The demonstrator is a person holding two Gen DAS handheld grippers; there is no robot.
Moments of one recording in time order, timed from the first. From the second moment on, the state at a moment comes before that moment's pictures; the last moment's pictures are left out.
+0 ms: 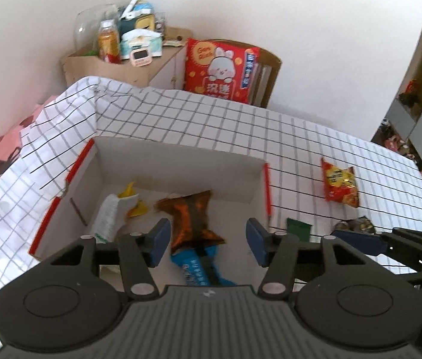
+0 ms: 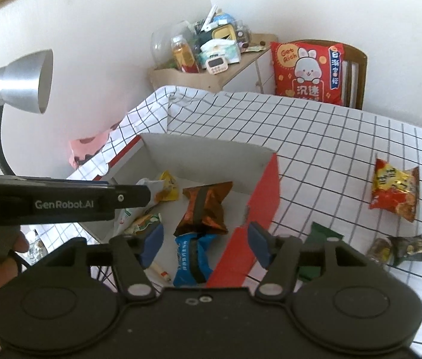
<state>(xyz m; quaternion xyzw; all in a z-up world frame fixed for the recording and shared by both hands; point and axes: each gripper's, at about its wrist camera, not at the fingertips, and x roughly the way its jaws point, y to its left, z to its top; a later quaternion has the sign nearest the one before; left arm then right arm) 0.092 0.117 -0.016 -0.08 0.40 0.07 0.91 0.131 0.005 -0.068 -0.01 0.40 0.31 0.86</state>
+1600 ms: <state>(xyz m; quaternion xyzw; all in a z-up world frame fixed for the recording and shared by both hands) 0.197 -0.057 -0.129 -0.03 0.49 0.07 0.87 0.214 -0.215 -0.139 0.01 0.44 0.18 0.88</state>
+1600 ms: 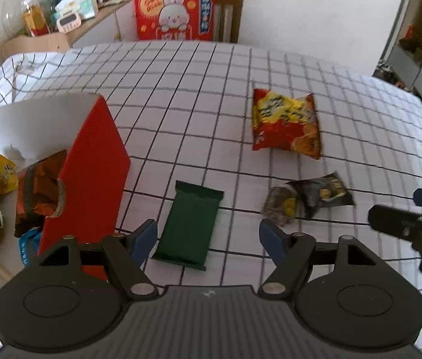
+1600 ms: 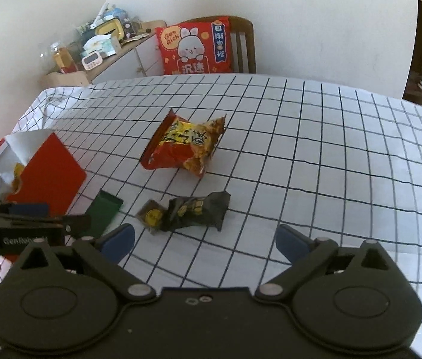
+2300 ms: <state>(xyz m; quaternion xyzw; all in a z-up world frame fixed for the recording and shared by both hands) 0.235 -0.033 -0.178 -0.04 0.54 0.08 0.84 0.261 -0.190 -0.183 -0.03 0.48 0.21 0.85</state>
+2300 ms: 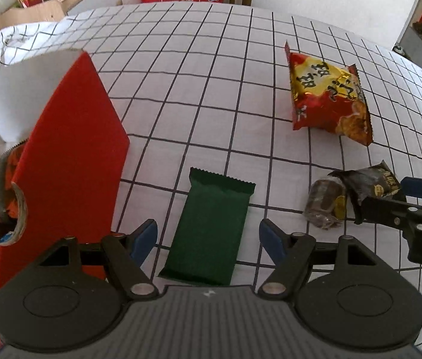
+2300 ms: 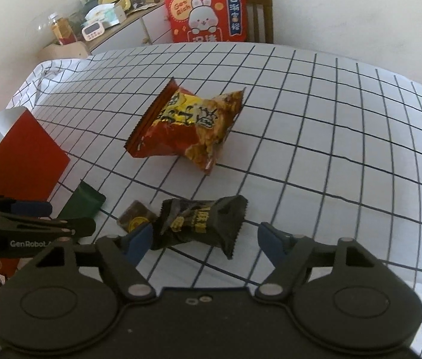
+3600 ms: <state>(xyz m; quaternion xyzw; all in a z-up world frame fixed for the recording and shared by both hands) 0.177 -0.042 -0.139 -0.06 0.52 0.05 0.85 0.197 -0.209 -0.156 0.01 0.47 0.21 0.86</state>
